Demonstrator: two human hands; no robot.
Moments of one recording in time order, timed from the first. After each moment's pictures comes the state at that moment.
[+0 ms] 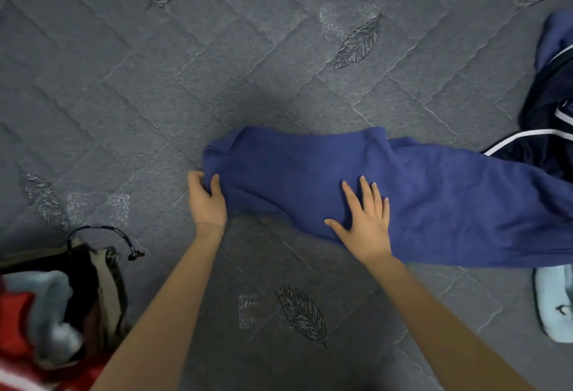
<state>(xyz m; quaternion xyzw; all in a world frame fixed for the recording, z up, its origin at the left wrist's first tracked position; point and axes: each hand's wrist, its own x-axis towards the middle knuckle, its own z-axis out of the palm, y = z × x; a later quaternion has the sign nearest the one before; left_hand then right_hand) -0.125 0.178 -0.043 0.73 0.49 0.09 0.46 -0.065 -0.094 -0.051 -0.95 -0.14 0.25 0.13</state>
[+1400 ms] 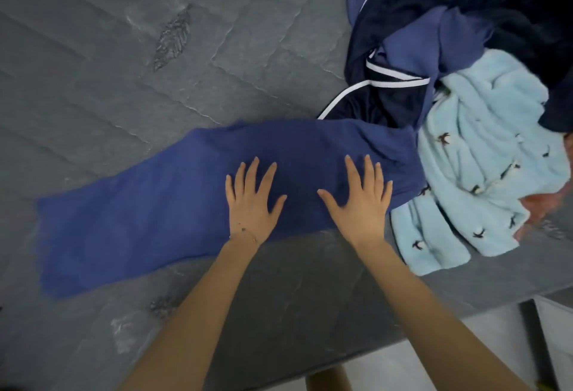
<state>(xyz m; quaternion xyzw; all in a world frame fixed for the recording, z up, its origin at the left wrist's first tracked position) -0.043 -0.148 -0.043 0.97 0.05 -0.15 0.16 -0.019 -0.340 -0.013 -0.97 0.05 0.15 0.18</state>
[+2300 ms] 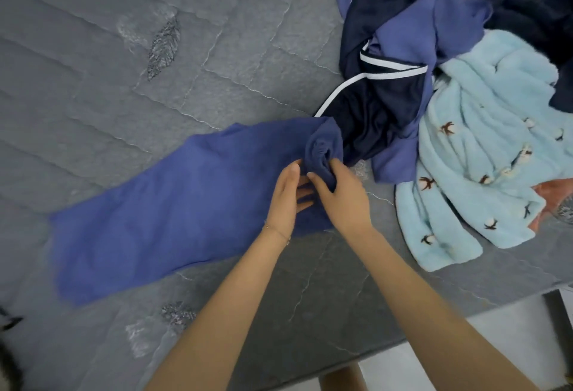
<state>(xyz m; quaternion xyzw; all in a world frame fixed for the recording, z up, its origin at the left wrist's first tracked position) -0.010 -0.211 -0.006 0.58 0.27 -0.23 0.74 0.001 -0.324 -0.008 -0.90 0.07 0.16 0.41</state>
